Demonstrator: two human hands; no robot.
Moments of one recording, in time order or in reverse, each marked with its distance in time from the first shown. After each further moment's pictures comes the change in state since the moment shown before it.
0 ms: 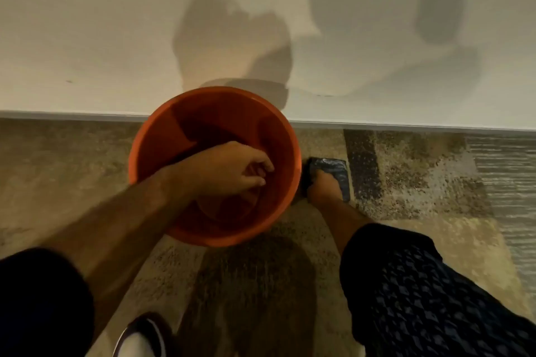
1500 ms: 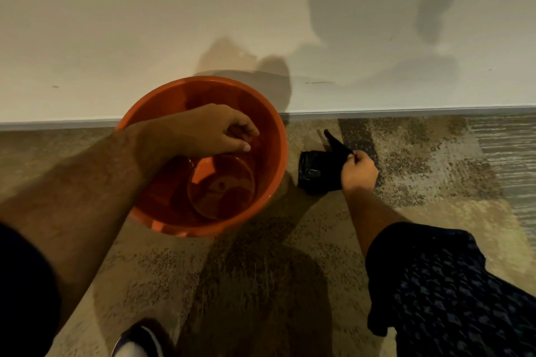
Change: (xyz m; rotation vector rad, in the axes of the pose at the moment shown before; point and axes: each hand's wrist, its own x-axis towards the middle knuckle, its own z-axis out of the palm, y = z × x) left_hand 0.021 0.001 -0.027 -0.022 -0.045 -0.113; right_hand 0.019 0.076 -0.016 0.637 0.526 0.205
